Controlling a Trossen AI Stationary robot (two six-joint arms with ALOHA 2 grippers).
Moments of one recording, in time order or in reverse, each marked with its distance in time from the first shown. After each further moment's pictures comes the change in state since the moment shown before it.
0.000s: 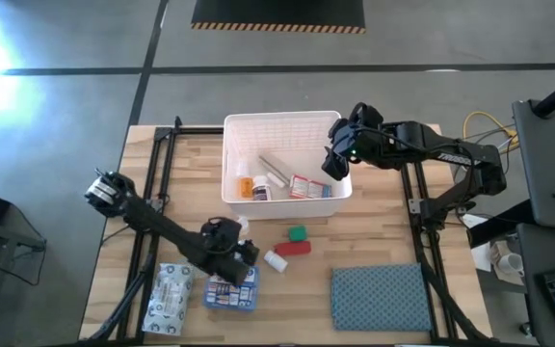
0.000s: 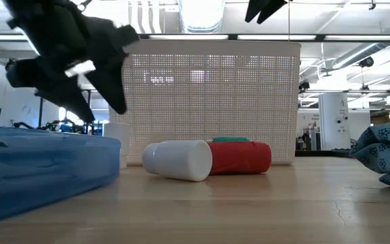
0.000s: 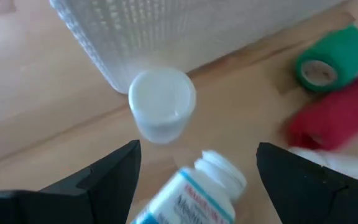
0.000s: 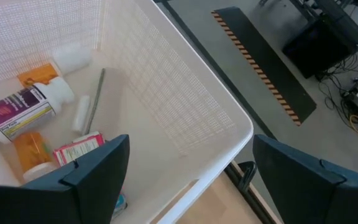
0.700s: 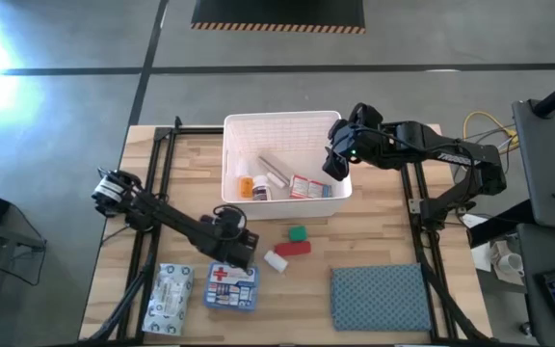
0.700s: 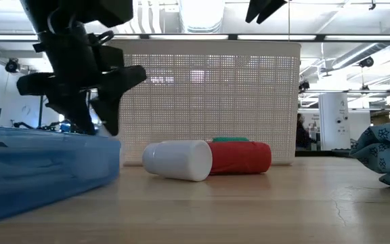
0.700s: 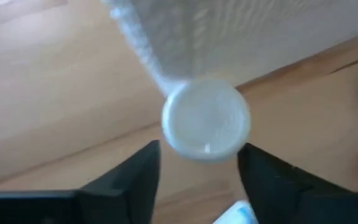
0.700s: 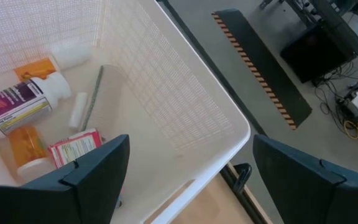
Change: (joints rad) left arm 0.113 0.035 -0.010 -0.087 0.089 0.002; right arm 0.000 0.000 0.000 -0.001 0.002 -0.038
